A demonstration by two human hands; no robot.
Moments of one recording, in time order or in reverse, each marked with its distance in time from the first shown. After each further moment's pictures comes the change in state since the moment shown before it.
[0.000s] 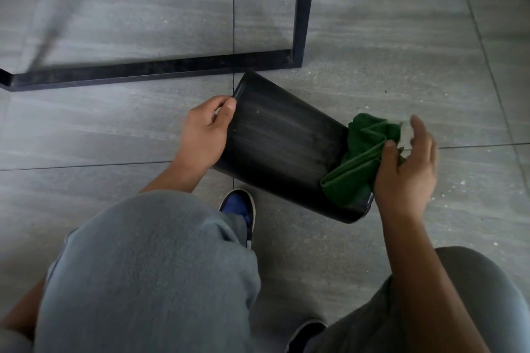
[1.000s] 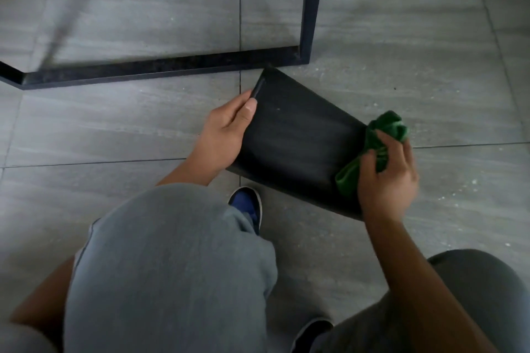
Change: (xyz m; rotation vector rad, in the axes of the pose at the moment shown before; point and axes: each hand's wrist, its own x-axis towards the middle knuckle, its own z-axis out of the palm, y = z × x) left_hand -0.010 0.011 0.004 -0.247 -0.190 -0.019; right_hand -0.024 -0.003 0.031 -0.039 0.038 -0.023
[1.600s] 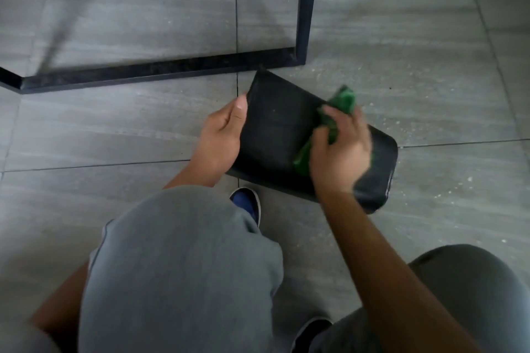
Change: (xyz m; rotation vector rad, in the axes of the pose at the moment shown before) left_hand -0.008 0.012 0.011 -0.044 0.094 -0.051; right_hand -0.005 -0.085 0.025 0.103 0.017 -0.001
